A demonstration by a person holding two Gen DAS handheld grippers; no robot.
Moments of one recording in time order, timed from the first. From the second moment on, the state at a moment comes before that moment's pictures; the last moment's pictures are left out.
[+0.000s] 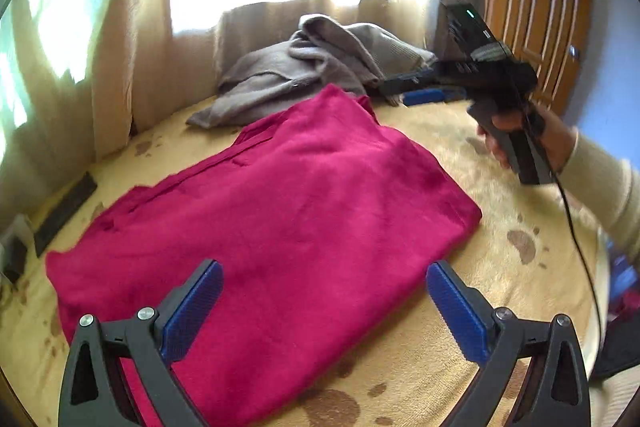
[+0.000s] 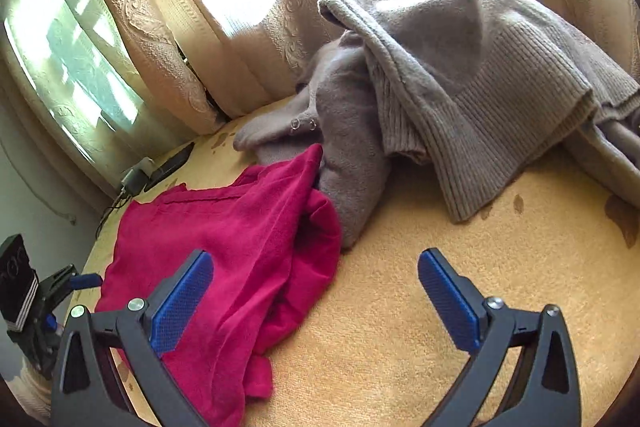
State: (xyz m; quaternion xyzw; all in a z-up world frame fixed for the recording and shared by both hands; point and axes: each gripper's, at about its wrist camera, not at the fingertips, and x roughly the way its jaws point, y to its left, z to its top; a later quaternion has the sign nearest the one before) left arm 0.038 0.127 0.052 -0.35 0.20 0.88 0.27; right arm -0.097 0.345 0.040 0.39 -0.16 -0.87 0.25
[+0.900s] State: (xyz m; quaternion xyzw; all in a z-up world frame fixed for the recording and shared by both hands) left arm 0.097 0.215 0.003 -0.08 0.50 0.85 0.17; right arm -0.018 0.343 0.029 0.44 -0.16 -0.82 0.34
